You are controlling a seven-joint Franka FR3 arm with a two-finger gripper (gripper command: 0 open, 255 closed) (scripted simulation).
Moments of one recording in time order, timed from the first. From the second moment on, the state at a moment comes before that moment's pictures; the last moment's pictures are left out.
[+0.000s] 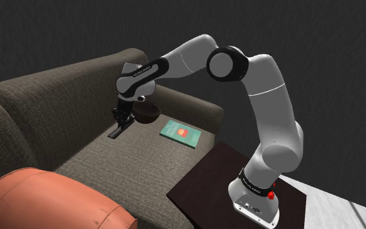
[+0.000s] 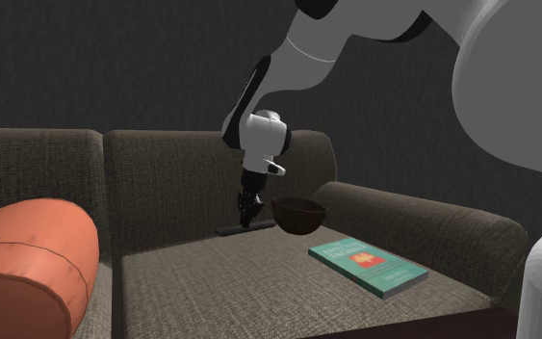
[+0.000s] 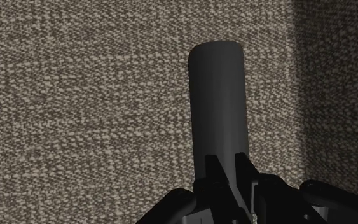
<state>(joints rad) 0.06 0.74 0.16 -1.60 0.17 2.33 1.28</state>
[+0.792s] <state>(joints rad) 0.05 0.64 0.16 -1.60 0.17 2.23 1.30</state>
